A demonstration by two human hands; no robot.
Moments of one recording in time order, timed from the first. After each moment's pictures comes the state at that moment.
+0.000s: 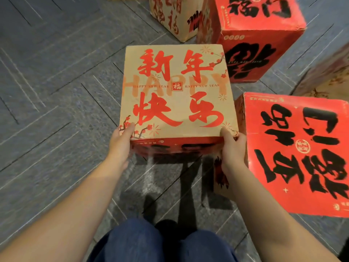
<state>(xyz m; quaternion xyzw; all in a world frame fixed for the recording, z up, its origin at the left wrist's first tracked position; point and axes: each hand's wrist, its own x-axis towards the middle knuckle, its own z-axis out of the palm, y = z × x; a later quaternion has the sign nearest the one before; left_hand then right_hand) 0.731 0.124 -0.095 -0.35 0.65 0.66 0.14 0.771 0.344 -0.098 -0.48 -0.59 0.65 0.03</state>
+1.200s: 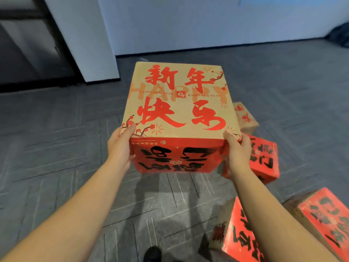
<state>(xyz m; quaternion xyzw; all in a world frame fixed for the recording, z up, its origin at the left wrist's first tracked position) 0.815 -0.030 0.500 -0.38 0.54 0.74 -0.13 0.746 0.197 0.479 -0.18 -0.68 0.71 0.03</state>
